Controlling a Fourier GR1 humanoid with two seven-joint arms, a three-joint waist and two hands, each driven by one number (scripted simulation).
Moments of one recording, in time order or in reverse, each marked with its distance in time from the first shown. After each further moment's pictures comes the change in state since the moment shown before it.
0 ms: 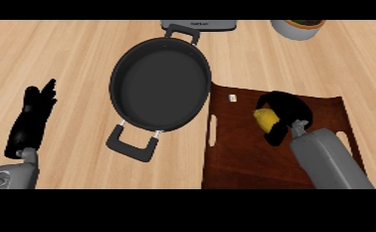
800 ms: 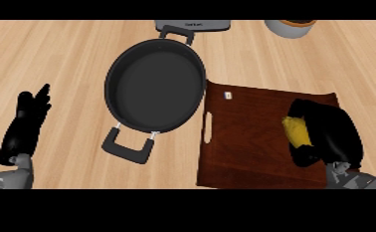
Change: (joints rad) left arm 0.038 -0.004 0.029 -0.024 -0.007 -0.012 0.004; right arm 0.285 -0.086 -0.002 -0.559 0.248 -0.217 0.155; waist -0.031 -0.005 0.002
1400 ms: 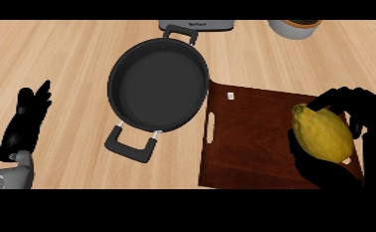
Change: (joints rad) left arm -0.018 0.000 -0.003 -0.016 -0.006 -0.007 0.018; right arm -0.125 0.079 0.013 -0.511 0.045 -0.055 0.093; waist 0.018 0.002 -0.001
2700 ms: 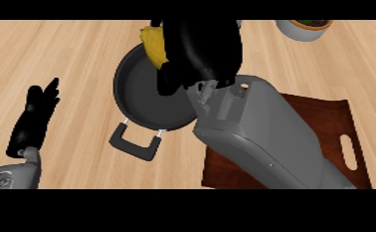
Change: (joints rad) left arm -0.023 -0.025 -0.011 0.008 -0.017 -0.019 -0.002; right arm -0.849 0.301 0.089 0.793 -0.215 0.043 0.297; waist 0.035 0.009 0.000
